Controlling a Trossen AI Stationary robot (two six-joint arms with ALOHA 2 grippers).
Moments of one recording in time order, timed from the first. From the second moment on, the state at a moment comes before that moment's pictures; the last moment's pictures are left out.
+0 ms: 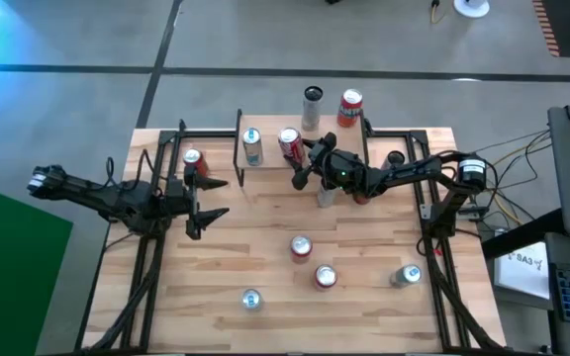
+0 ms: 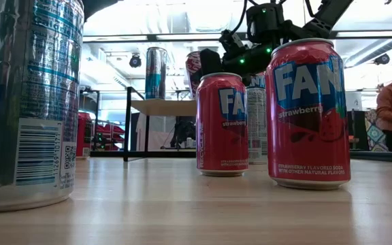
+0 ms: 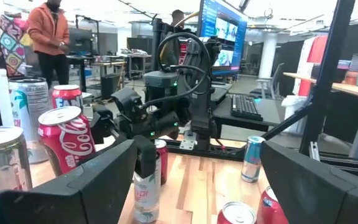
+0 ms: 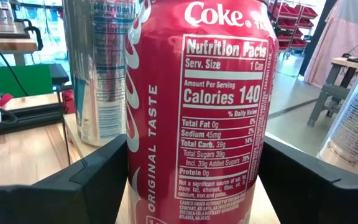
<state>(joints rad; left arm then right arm) -0.26 0.60 0.48 0.22 -0.41 -0.05 -0.26 1.72 0.86 0.82 0.38 -0.08</state>
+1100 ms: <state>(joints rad) -0.26 0.60 0.48 0.22 -0.41 -0.04 -0.26 1.66 0.86 0.76 0.39 -0.09</state>
